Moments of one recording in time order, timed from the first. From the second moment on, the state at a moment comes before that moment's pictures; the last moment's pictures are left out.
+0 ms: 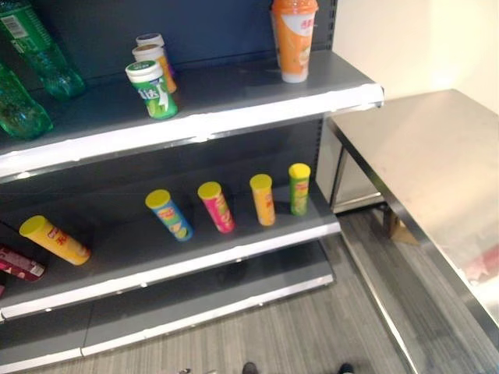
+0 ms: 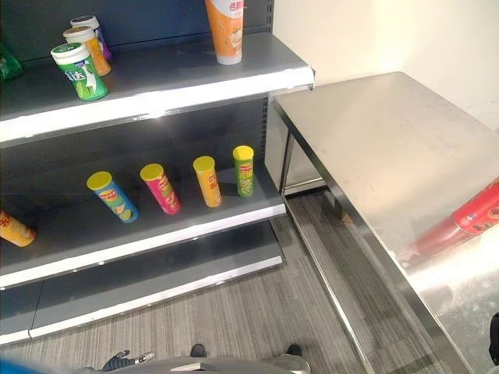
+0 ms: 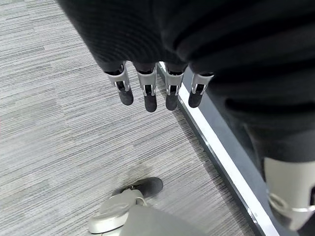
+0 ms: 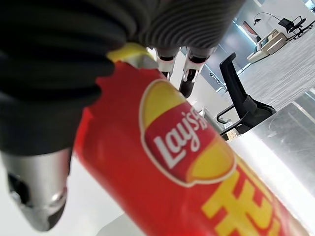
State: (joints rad) left arm 0.15 0.28 -0.13 1.08 0.00 0.03 0.11; right arm -0.49 -1.18 -0.05 0.93 0.13 0.05 -0.24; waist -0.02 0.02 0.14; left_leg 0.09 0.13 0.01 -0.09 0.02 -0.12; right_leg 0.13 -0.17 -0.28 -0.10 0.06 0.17
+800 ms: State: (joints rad) left arm 0.17 0.28 -0.03 1.01 -0.04 0.02 0.11; right arm -0.20 -1.16 -0.27 0.34 0.12 0.00 -0.22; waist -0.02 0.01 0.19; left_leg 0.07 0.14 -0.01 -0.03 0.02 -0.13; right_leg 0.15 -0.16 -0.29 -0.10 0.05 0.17
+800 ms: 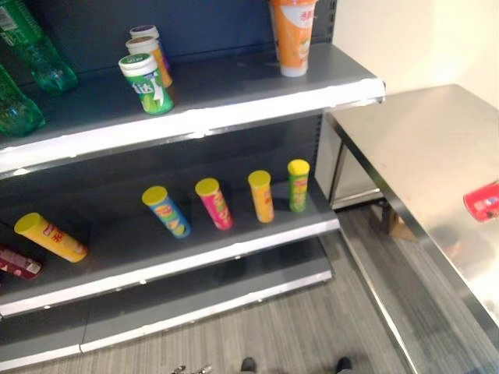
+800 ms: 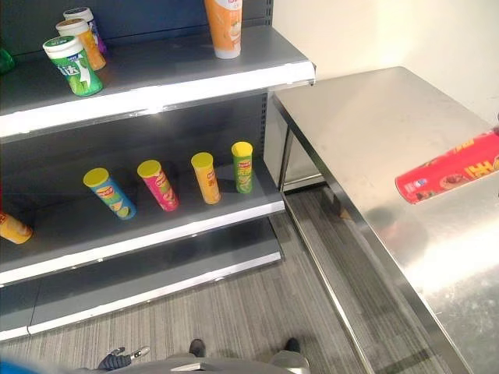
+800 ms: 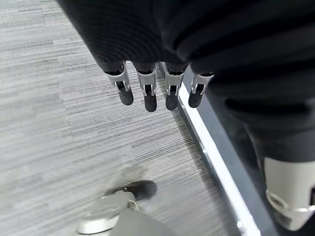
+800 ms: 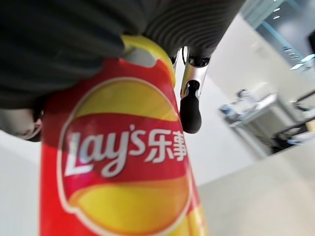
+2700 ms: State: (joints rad) left arm 0.10 0.28 -0.07 1.02 0.04 0.03 0.11; right arm -0.47 -1.00 0.33 -0.17 -0.19 -0.09 -0.03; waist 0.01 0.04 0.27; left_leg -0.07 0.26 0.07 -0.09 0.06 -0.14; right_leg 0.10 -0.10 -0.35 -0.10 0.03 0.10
